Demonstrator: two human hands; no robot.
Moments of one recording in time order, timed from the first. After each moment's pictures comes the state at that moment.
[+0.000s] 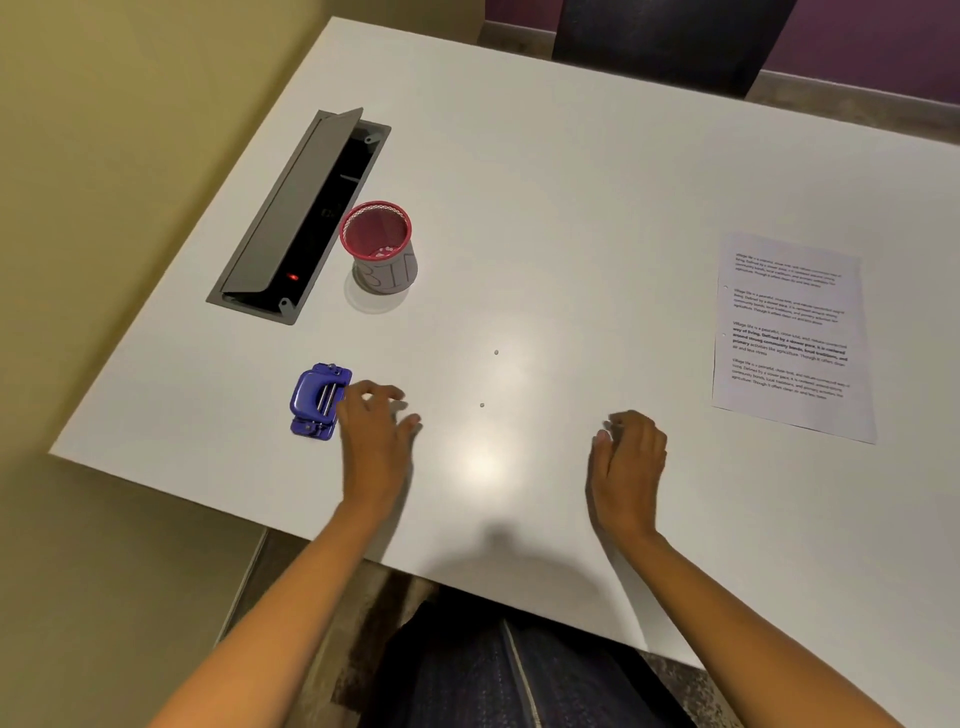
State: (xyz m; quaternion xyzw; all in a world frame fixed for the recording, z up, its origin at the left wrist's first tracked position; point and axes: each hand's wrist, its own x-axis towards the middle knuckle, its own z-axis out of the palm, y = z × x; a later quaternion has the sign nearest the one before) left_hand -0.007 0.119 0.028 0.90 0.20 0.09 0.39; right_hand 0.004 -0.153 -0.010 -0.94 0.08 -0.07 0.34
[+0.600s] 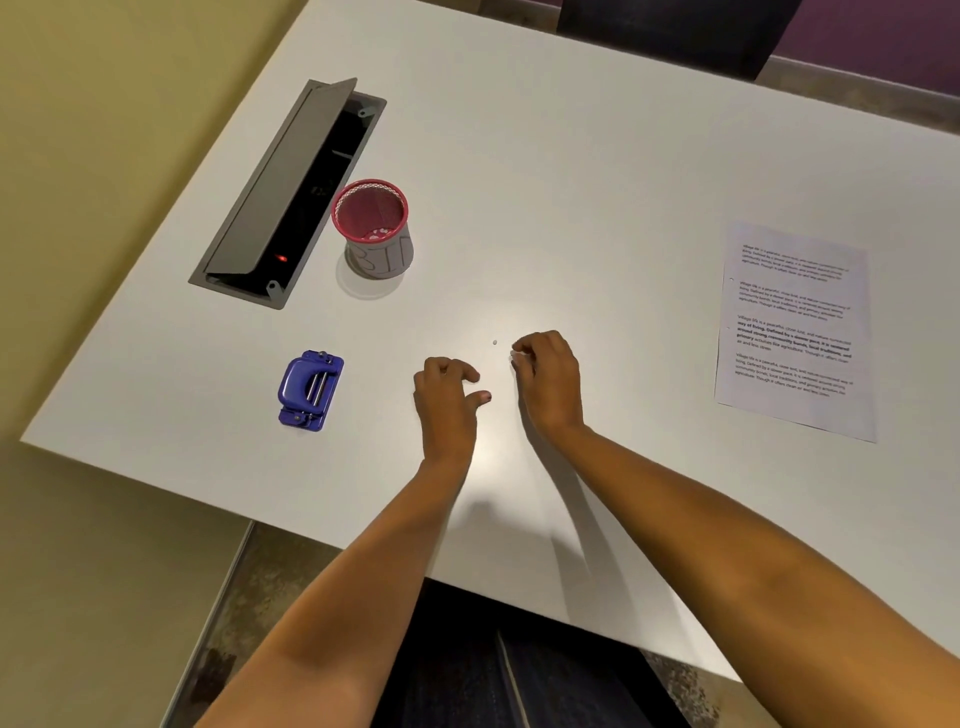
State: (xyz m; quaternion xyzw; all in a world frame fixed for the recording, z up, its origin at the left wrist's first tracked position) left_hand 0.041 0.050 -0.005 0.88 0.23 0.02 0.41; right_hand 0.091 -0.069 0.007 -0.92 -0.04 0.00 0.40
